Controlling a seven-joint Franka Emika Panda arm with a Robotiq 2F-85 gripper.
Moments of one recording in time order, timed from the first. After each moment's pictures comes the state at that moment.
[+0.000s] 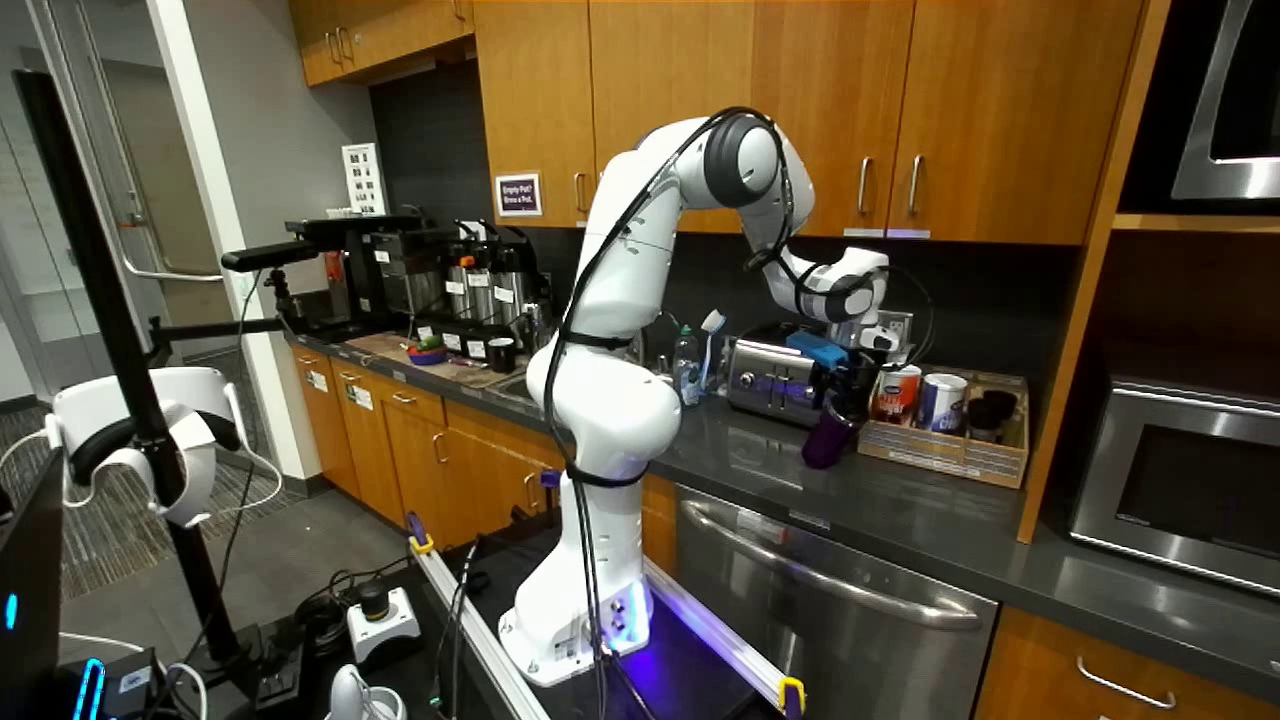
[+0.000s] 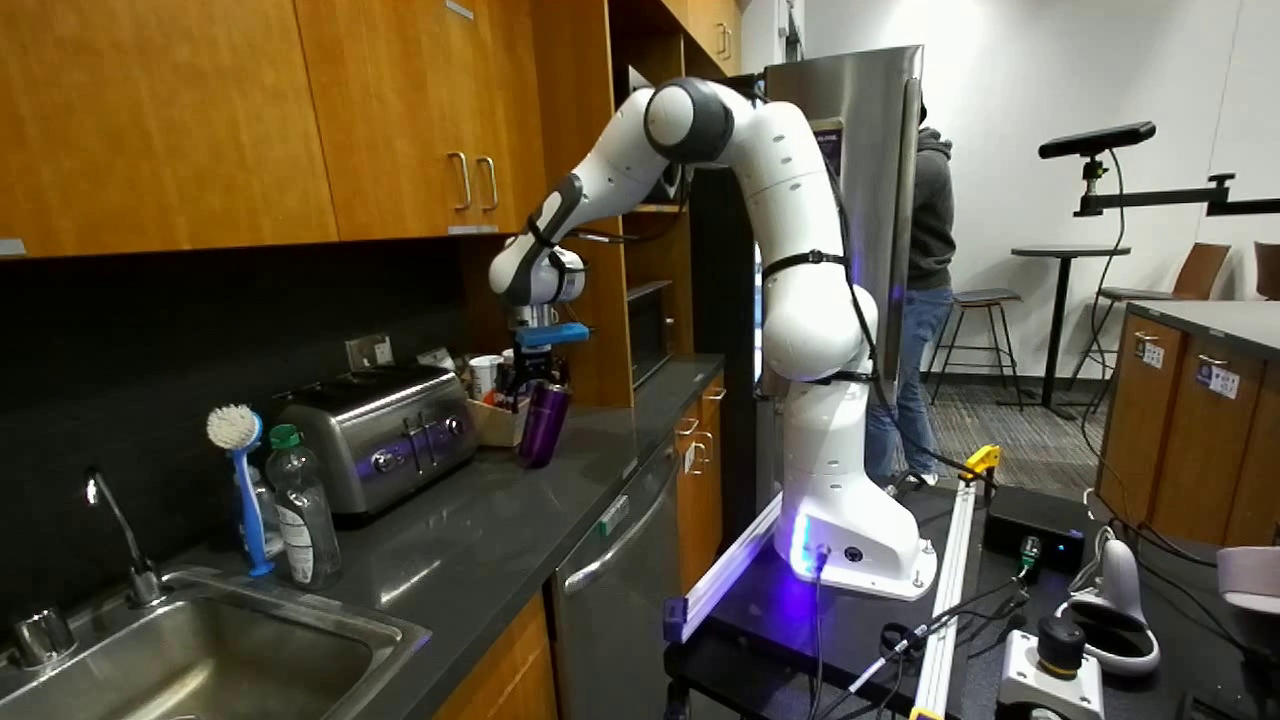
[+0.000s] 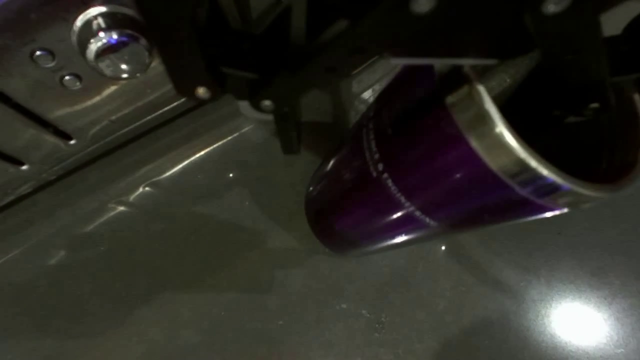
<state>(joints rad) 0.00 0.28 -0.01 -2.05 0.11 2.31 0.22</state>
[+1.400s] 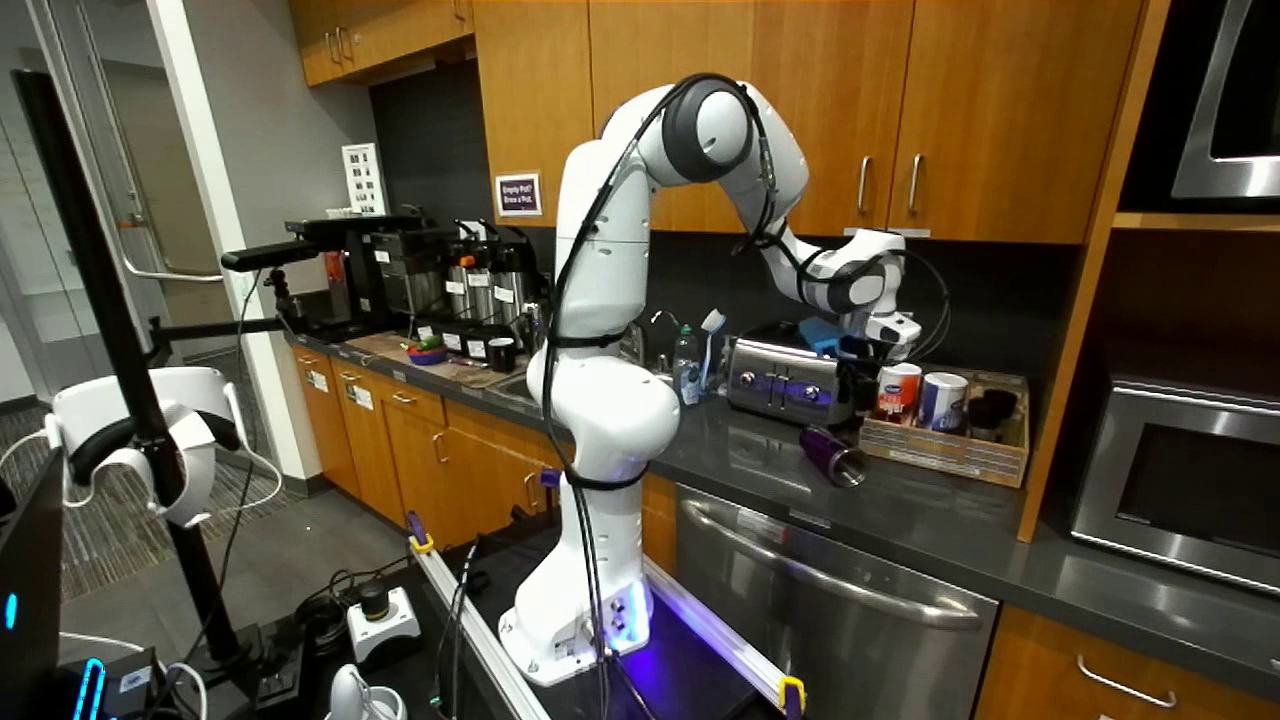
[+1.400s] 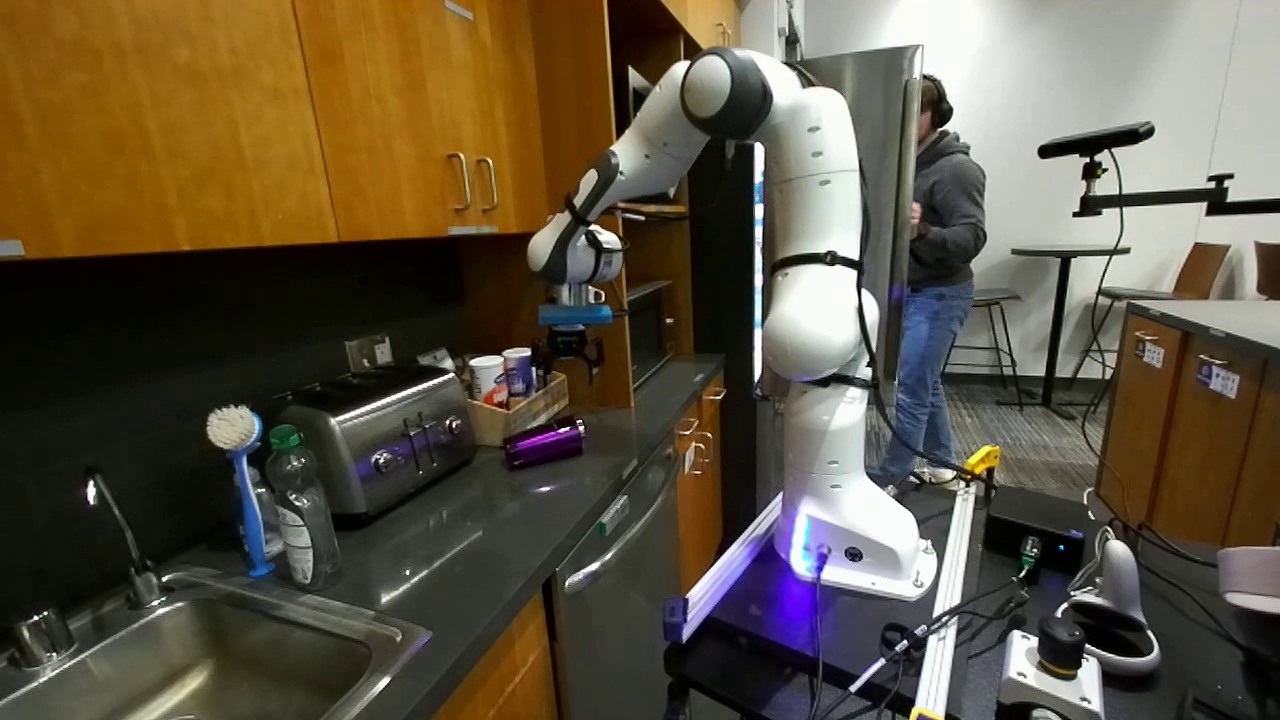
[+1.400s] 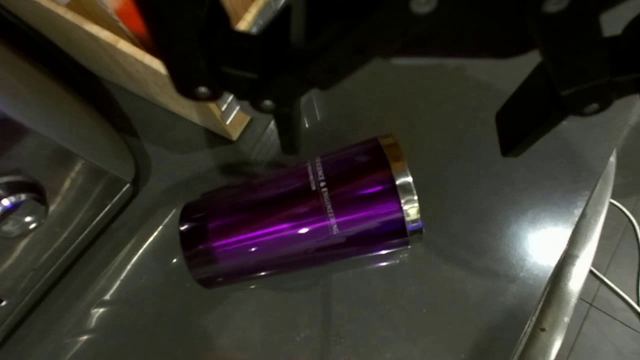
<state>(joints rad) -0.02 0.09 -0.10 -2.24 0.12 2.37 0.54</state>
